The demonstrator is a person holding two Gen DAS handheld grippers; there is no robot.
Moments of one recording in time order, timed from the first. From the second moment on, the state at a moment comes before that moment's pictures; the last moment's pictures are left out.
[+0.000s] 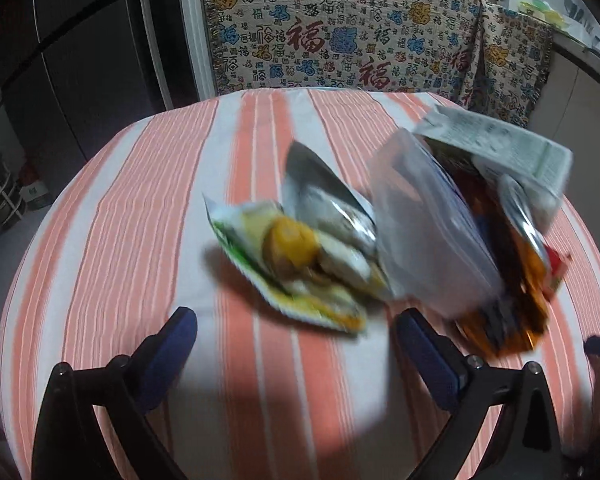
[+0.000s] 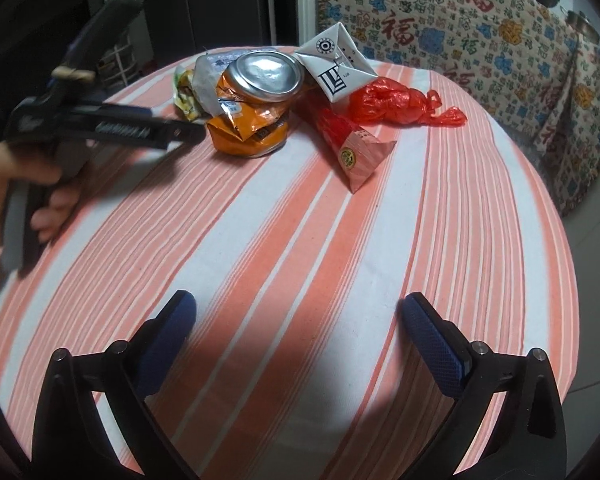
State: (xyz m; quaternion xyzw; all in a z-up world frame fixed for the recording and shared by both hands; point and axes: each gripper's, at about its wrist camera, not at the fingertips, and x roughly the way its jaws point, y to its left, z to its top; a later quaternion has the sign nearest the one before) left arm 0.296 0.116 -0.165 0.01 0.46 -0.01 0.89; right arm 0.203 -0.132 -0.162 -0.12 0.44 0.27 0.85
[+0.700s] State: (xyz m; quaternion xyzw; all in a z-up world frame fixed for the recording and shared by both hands) left arm 0.221 0.161 -0.156 0.00 0.44 -0.02 0.90; right arm 0.206 -0.130 -0.162 -0.12 0.44 0.27 0.85
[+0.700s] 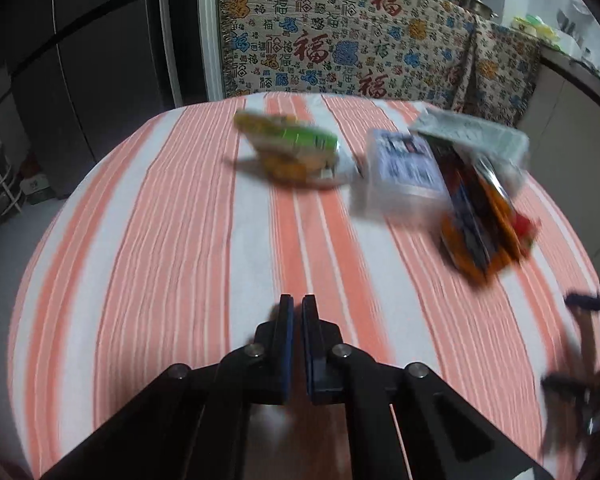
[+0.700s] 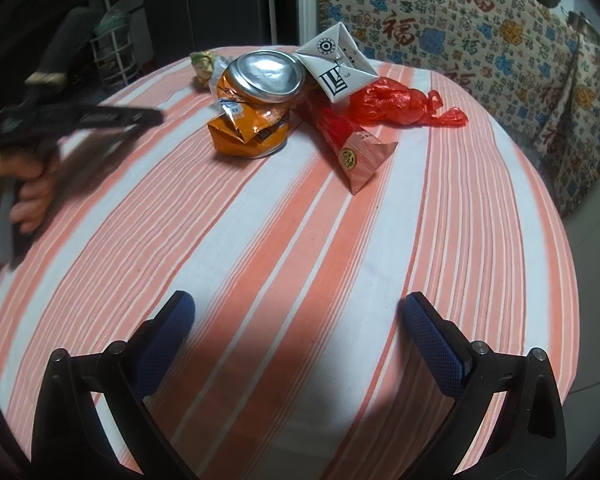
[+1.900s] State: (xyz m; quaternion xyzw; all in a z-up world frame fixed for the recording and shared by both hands) left arm 0.220 0.120 -0.120 0.04 0.47 -0.02 0.88; right arm 0.207 -0.127 -0.162 -0.12 0.44 0.27 0.85
